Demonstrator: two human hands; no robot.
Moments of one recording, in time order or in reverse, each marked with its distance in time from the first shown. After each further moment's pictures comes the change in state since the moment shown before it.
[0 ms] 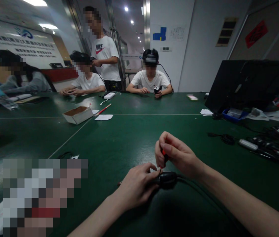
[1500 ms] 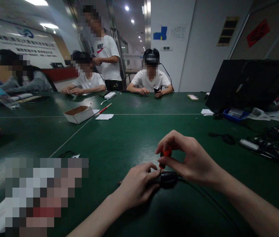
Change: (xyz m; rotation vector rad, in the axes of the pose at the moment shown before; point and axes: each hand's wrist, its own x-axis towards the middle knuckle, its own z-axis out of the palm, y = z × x) left_hand 0.000 0.000 0.001 -0.017 -0.003 -0.007; right_hand -0.011 -0.038 0.012 -0.968 0.070 -0.150
